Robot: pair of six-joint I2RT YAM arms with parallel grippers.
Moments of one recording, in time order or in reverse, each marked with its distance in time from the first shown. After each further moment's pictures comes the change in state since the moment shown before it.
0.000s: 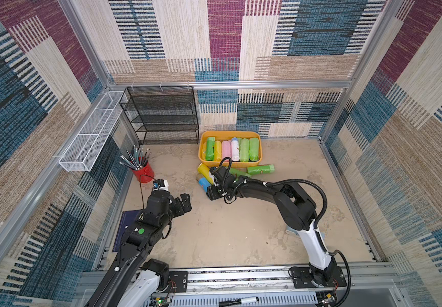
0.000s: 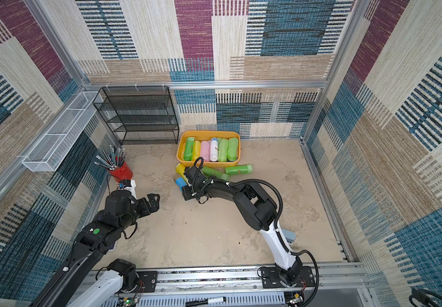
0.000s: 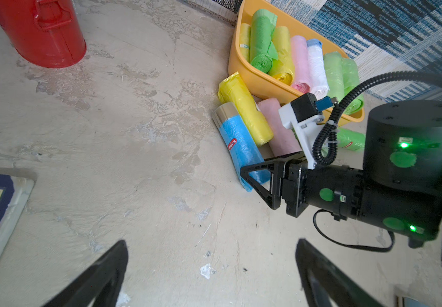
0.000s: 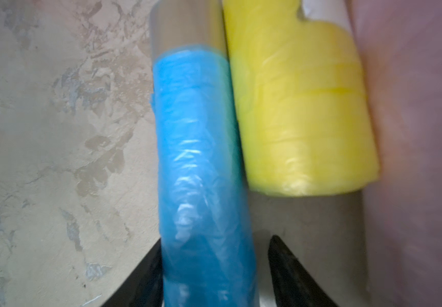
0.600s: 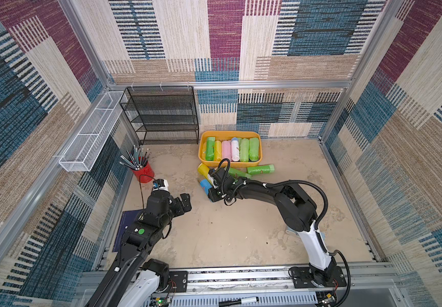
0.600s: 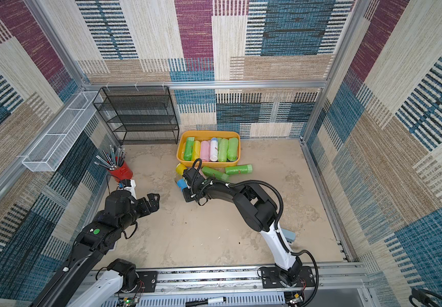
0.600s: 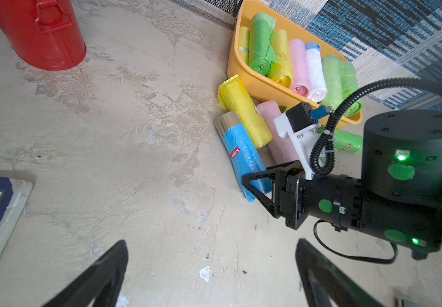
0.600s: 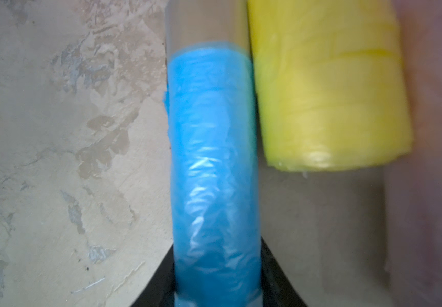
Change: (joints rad) left arm 0.002 -0.011 -0.005 0.009 0.010 -0.001; right arm 0.013 -0.030 -0.036 -0.016 -0.012 -0.002
